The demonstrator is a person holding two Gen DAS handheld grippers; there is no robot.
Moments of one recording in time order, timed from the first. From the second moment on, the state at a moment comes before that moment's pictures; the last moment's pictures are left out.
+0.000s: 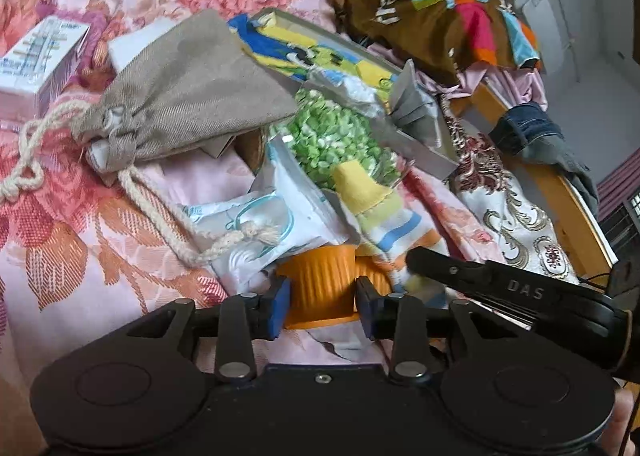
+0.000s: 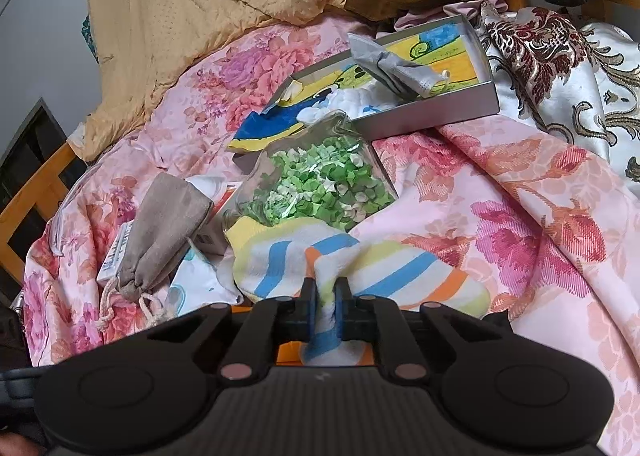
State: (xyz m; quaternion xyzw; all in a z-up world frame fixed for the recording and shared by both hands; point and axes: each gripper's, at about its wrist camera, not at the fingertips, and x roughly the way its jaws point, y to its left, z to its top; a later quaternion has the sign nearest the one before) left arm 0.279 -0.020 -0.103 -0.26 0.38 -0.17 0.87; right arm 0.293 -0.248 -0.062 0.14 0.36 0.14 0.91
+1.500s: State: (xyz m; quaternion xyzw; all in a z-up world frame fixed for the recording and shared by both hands) left arm 0.282 -0.007 0.023 -0.25 0.28 -0.16 0.91; right arm 0.273 -0.298 0.004 0.24 0.17 0.13 0.94
